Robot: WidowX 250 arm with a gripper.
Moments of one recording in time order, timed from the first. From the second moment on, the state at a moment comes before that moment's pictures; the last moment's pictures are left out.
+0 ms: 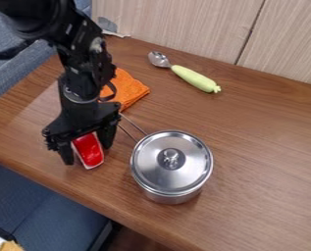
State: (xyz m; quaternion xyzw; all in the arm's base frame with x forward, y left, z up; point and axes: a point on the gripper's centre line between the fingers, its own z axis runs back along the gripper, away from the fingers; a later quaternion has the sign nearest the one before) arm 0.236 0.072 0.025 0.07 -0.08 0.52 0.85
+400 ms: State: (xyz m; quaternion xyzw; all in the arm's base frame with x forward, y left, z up) arm 0.244 0.069 0.021 0.07 -0.09 0.51 0.85
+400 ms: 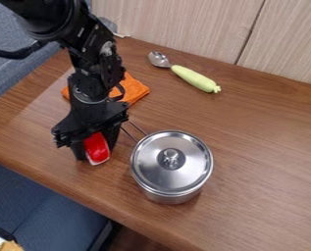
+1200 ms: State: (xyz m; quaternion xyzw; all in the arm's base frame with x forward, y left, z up) arm 0.260 0.074 0.080 0.08 -0.11 0.54 0.83
